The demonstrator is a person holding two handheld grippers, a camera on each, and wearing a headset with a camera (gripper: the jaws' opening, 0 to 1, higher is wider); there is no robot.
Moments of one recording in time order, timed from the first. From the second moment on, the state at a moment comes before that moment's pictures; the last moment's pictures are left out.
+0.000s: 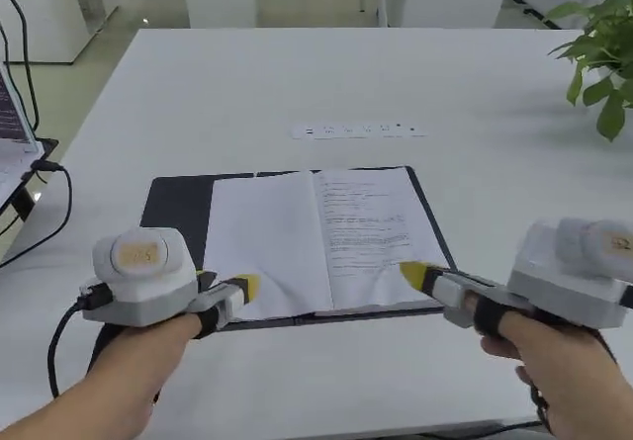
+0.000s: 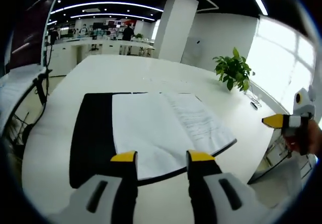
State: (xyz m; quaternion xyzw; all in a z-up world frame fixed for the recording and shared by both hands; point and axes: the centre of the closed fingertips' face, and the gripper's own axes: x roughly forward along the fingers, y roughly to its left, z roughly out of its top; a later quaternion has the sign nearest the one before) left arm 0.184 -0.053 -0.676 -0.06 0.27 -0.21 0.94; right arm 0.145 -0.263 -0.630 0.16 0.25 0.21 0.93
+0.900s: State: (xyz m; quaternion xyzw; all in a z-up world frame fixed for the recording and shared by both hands) left arm 0.127 -0.011 -0.641 -0.02 0.23 -0.16 0.96; right arm 0.135 -0.329 -0.626 0.08 0.18 0.13 0.97
